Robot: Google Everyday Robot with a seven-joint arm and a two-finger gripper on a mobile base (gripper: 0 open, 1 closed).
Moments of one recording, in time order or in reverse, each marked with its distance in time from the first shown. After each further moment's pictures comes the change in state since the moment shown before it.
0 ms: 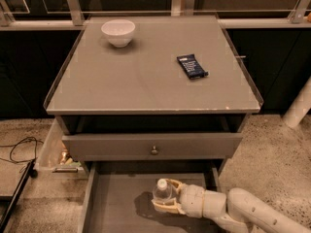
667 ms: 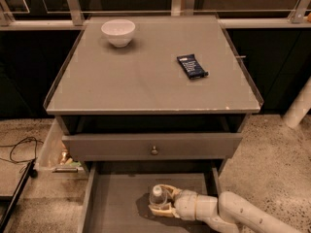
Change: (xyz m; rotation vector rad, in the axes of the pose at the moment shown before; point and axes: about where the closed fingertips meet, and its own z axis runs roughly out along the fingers) arm 0.055 0.001 0.025 -0.024 0.020 -0.019
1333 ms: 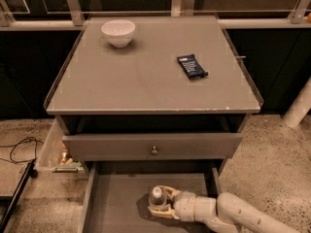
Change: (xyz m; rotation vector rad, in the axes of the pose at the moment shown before) arm 0.015 0.004 0.005 -0.006 0.024 0.002
